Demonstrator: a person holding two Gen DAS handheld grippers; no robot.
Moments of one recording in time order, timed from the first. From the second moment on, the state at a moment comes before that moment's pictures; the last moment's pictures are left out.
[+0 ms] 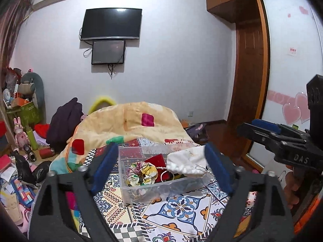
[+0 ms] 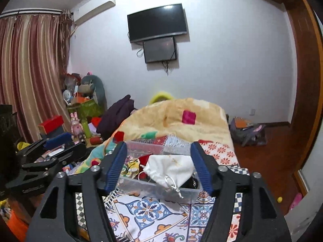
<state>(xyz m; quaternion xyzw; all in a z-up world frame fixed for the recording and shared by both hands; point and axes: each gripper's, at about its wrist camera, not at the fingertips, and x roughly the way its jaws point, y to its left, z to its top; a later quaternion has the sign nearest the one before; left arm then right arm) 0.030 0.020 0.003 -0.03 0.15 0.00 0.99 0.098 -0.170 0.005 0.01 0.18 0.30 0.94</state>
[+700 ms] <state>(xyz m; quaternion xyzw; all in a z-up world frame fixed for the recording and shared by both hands) 0.025 0.019 -0.002 -0.03 0.15 0.01 0.99 0.084 -0.169 0.001 0.00 0.16 0.30 0.94</state>
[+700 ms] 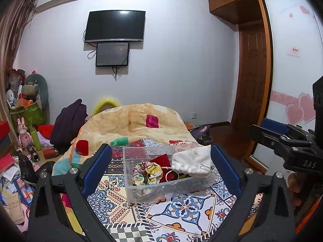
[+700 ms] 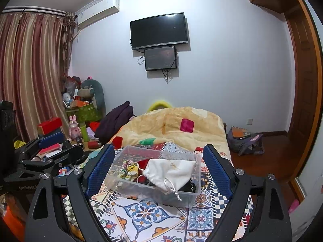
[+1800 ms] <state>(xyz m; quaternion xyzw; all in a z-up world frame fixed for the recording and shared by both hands) 0.024 0.010 0.001 -0.01 0.14 0.01 0.99 0.078 -0.174 0.004 0.02 0.15 0.30 0.94</state>
